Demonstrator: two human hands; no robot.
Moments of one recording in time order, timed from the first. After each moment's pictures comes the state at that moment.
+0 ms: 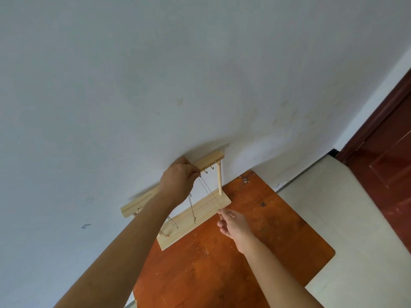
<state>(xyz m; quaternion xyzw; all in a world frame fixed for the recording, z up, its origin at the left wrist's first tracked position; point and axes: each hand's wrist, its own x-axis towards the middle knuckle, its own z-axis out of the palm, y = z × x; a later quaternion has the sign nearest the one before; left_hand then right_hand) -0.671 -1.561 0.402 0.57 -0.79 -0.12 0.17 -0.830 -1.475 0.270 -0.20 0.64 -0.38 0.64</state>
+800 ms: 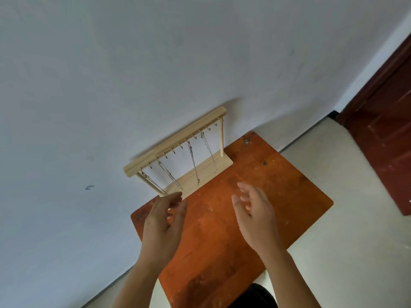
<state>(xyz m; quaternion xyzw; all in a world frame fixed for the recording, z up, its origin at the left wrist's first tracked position) -0.622 -1.379 0.374 0.65 -0.62 -0.32 0.30 -0.825 -1.366 0.336 -0.50 0.73 -0.32 0.34</state>
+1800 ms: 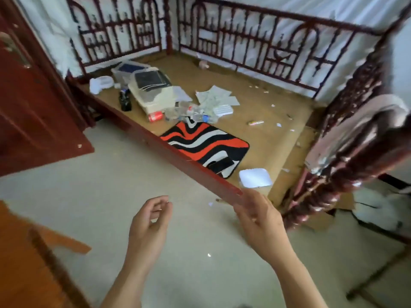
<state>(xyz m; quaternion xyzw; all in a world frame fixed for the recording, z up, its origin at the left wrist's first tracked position) -0.615 -0.988 0.414 0.04 -0.79 -0.60 -0.11 -0.527 -0.766 0.406 0.22 0.87 -0.43 -0.10</state>
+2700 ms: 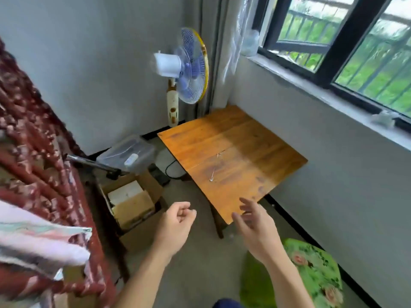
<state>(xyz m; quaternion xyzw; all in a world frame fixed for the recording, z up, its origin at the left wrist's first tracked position) -0.355 -0.264 0.366 -0.50 -0.63 -0.31 -0.50 -0.149 -0.301 0.370 0.73 0.55 -0.27 -0.29</state>
